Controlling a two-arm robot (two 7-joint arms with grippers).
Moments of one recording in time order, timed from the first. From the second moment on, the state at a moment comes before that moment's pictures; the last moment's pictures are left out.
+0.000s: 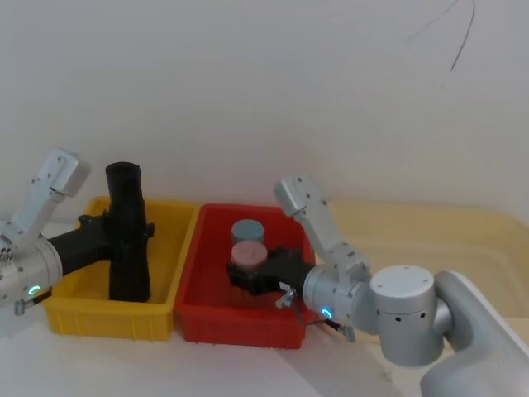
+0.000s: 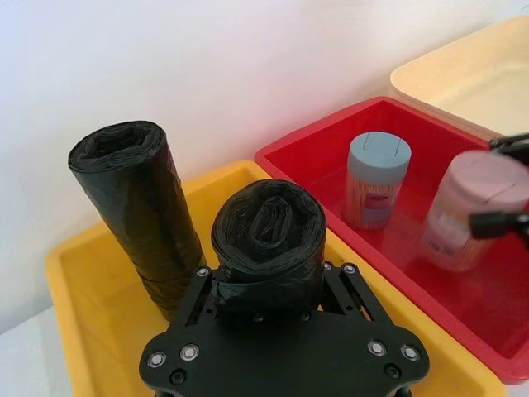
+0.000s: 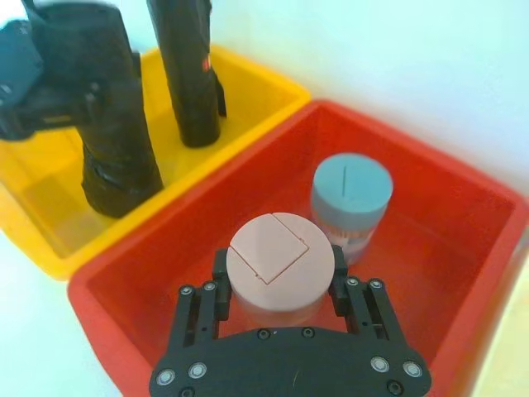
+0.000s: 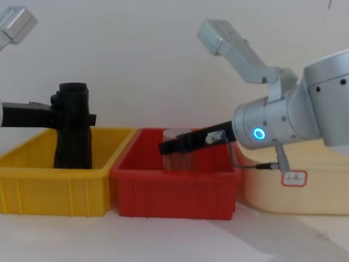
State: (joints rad) left arm -0.62 0.45 0.40 -1.18 -0.41 0.18 -0.55; right arm 0.60 0.08 -0.48 -1.23 0.16 0.50 0.34
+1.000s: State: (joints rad) left arm -0.62 0.45 0.40 -1.18 -0.41 0.18 -0.55; right arm 0.40 0.19 -0.37 -1.73 0.04 0.47 0.15
